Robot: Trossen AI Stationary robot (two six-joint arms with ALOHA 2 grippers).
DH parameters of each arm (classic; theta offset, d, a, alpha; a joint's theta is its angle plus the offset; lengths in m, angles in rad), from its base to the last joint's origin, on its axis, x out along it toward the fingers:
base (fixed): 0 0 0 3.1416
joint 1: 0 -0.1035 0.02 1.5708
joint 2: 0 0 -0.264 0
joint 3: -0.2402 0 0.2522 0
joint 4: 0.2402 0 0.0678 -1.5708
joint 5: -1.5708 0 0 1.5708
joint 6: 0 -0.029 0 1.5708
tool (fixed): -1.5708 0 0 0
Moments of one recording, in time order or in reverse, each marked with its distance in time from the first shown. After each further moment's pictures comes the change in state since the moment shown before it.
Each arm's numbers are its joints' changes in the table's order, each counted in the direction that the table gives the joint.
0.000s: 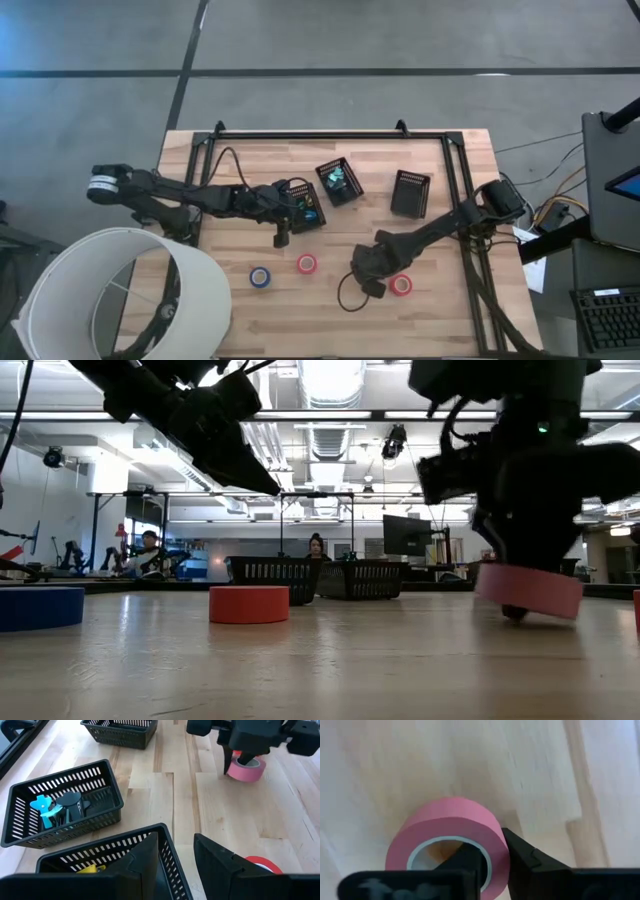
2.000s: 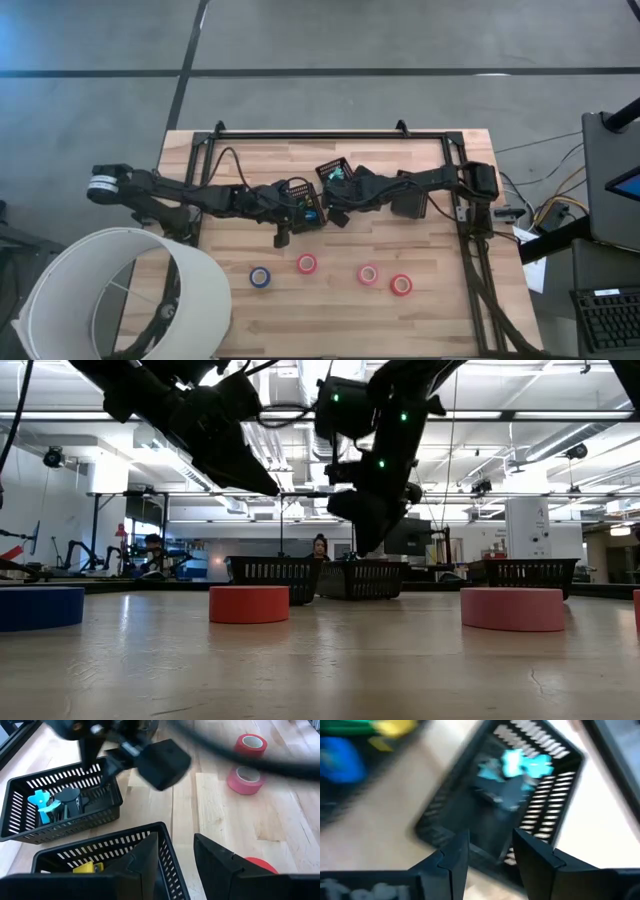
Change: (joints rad) left arm 0.000 0.000 0.000 0.004 0.001 0.034; right arm 0.436 0.085 -0.275 0.032 0.401 0.284
